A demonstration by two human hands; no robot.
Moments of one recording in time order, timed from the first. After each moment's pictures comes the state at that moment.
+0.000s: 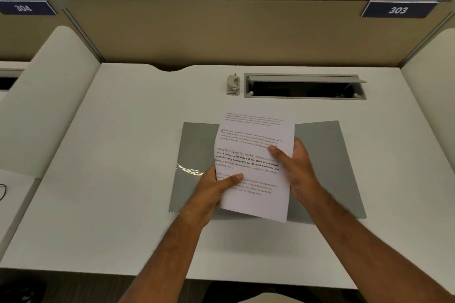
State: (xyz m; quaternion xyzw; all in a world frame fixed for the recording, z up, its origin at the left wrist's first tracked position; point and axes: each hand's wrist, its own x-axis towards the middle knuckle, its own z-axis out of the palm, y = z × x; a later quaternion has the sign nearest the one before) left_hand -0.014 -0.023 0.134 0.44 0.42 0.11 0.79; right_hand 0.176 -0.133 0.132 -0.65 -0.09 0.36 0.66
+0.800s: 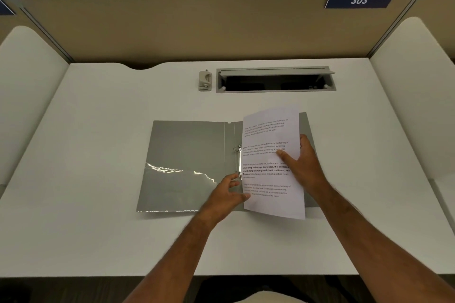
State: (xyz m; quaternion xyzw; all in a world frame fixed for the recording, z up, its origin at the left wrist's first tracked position) left_hand 0.049 -0.105 0.079 0.64 0.41 -0.07 0.65; right_hand 0.260 -0.228 0.115 -0.81 -0.21 0.26 0.49
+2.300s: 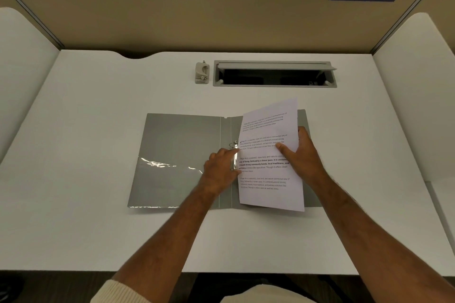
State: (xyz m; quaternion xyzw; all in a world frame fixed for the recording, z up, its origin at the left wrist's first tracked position) left_hand 0.106 -0.067 0.062 0.87 0.36 -0.08 0.34; right_hand 0.283 -0.218 0.119 -0.84 -0.23 0.26 0.42
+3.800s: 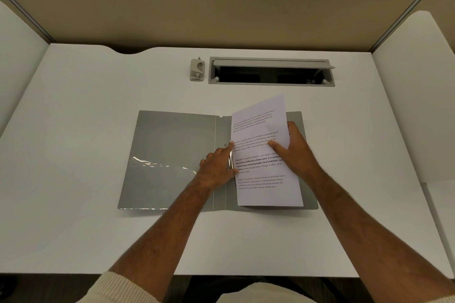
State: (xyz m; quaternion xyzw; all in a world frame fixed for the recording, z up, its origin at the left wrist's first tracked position) left_hand 0.124 -0.057 0.049 0.86 0.35 -0.17 0.33; right_hand 0.300 -0.206 0.117 -0.83 -0.30 0.27 0.38
